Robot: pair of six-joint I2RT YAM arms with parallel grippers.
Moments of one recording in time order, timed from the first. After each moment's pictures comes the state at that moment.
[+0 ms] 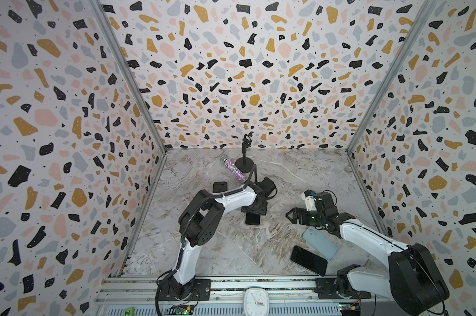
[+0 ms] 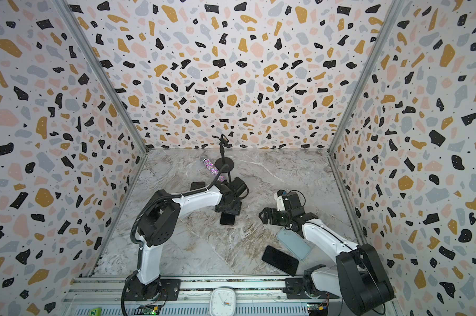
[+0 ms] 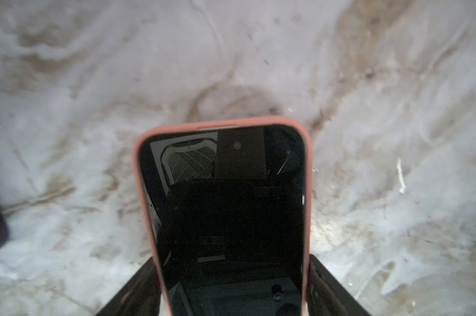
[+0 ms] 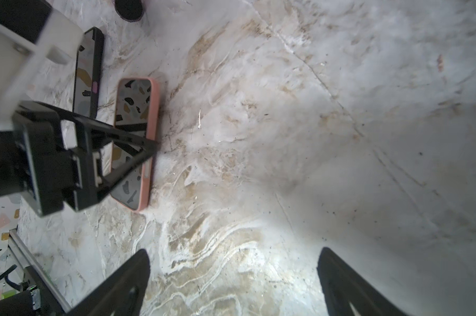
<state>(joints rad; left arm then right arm) -0.75 2.04 1.48 -0.78 -0.18 -0.55 0.36 1.24 0.56 -0.21 -0.35 0.44</state>
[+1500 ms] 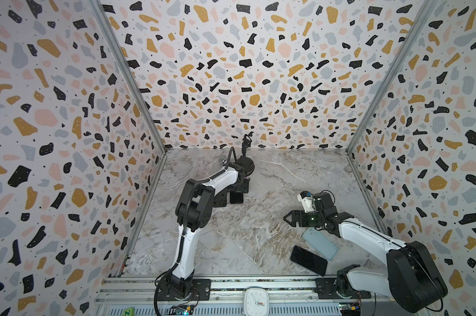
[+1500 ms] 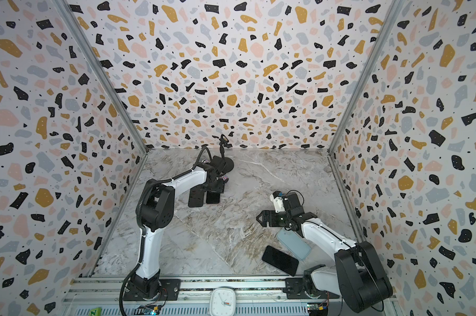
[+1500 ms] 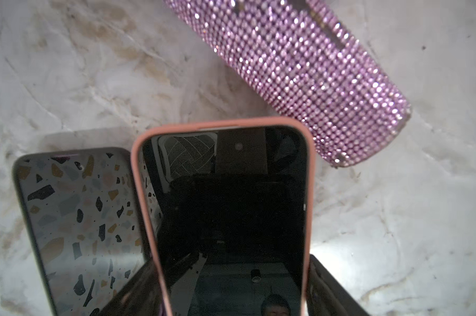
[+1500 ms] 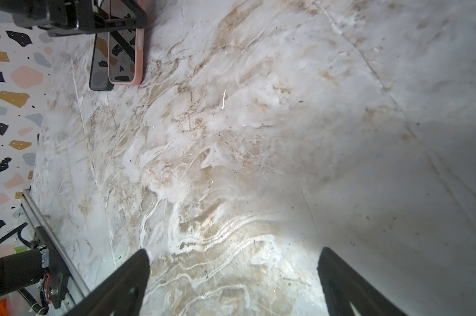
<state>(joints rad) -0.48 2.19 1.72 -0.82 -0.18 -0.41 0.36 1.25 0.56 -0.21 -0.45 0.34</state>
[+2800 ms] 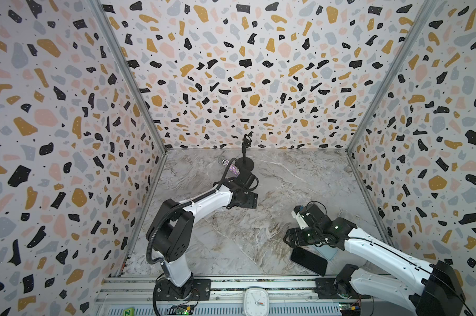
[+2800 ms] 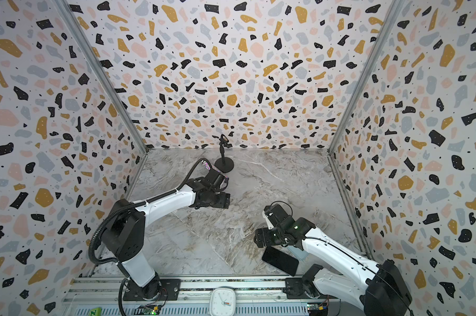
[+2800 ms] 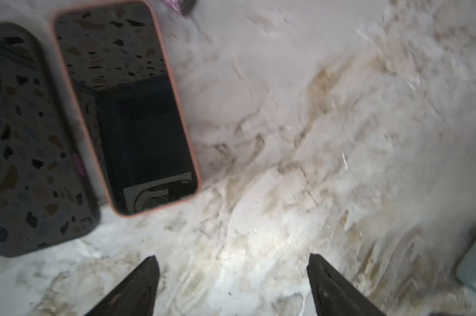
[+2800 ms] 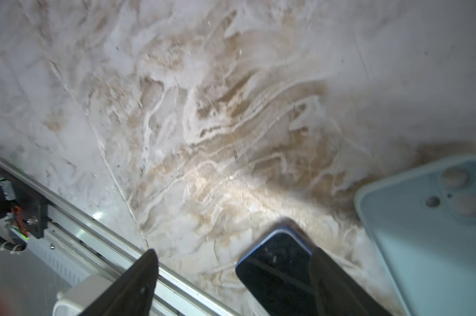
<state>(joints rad) -0.65 1.71 1.19 -0.62 0.01 -0.44 0.80 1.02 0.66 -0.77 -0.13 0.58</state>
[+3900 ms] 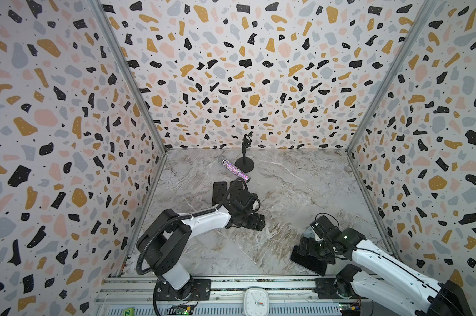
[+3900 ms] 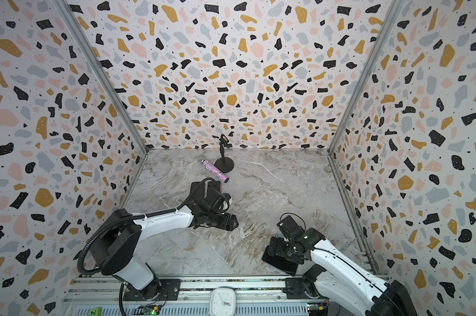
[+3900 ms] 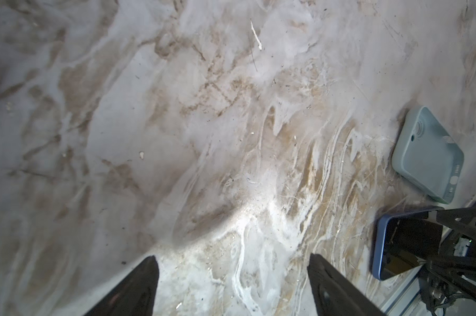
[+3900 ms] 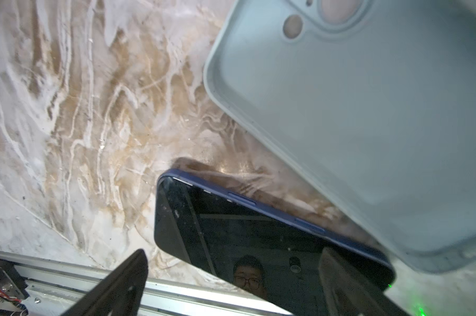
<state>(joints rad) -0.75 1.62 0.92 -0.35 0.25 -0.45 0.62 0.87 0.48 -0.90 -0.16 0.83</state>
